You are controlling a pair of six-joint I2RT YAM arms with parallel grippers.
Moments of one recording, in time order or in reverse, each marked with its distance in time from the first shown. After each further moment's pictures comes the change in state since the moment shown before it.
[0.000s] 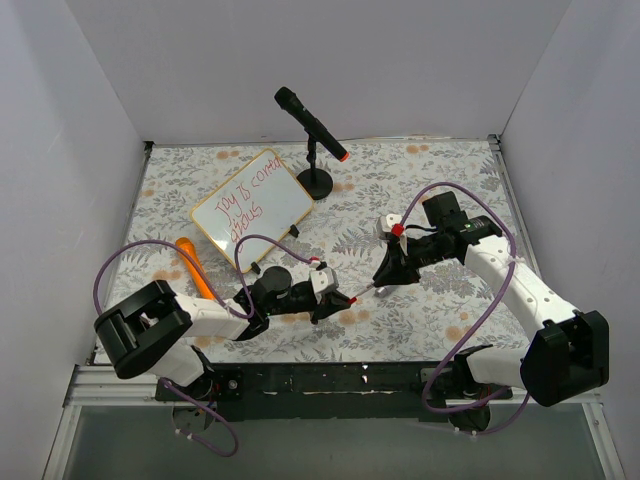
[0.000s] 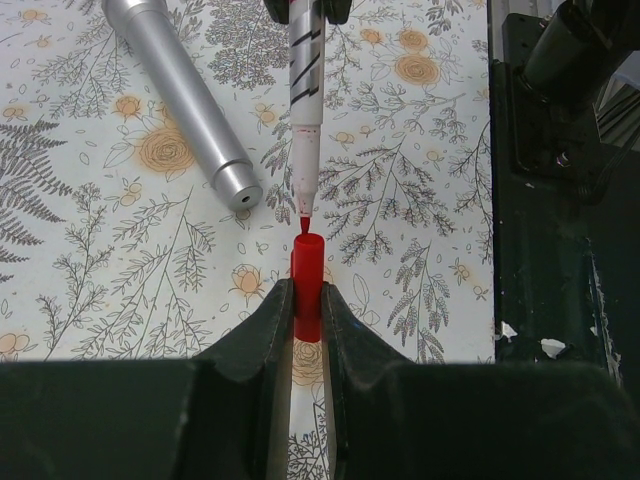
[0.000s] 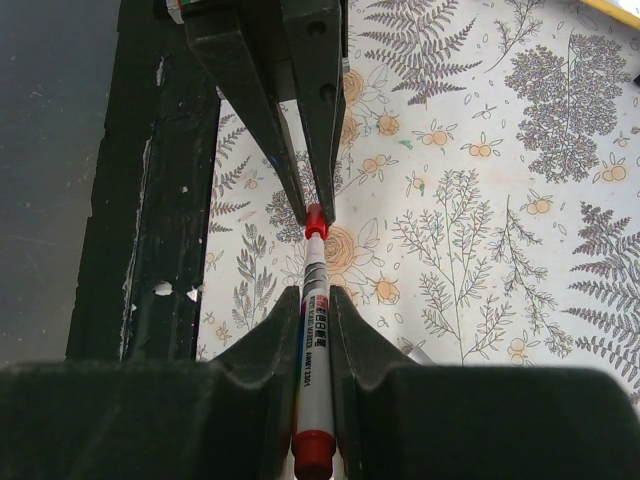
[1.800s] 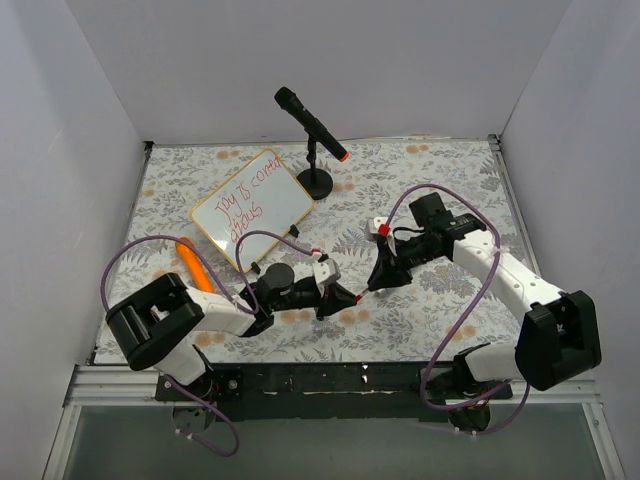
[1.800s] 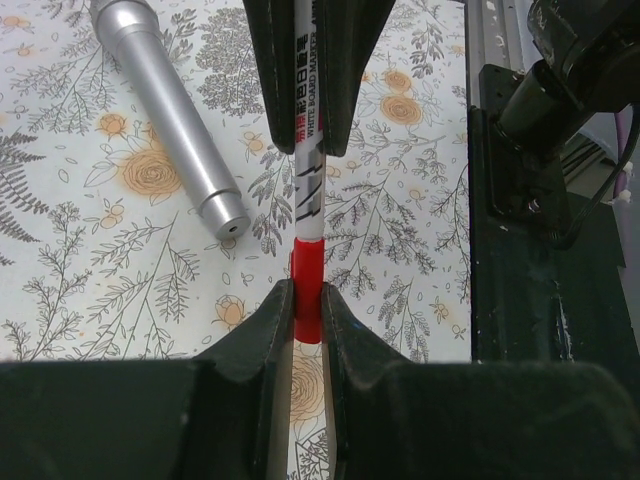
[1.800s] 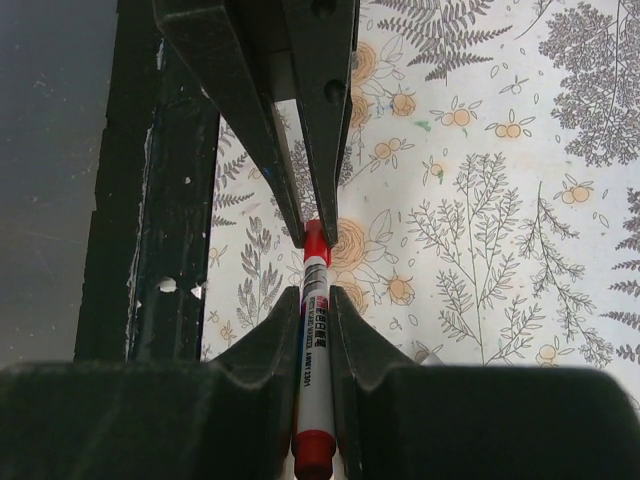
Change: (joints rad) left arm 0.006 0.068 0.032 0.092 0.019 -0.118; right arm 0.050 0.084 -0.002 0.041 0.032 0.045
